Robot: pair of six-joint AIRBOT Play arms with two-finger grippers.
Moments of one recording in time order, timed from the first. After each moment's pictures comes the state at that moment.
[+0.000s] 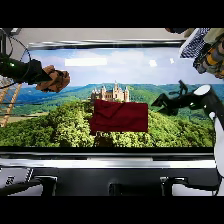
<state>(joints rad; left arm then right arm) -0.02 -1.38 1.86 1.09 -1.59 -1.65 -0.19 -1.51 1.16 -0.88 1.18 1.51</state>
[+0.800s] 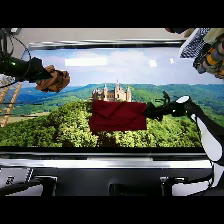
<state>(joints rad) -0.02 -1.39 1.86 1.09 -1.54 -1.65 -0.10 -1.66 1.10 -0.68 1.07 1.36</state>
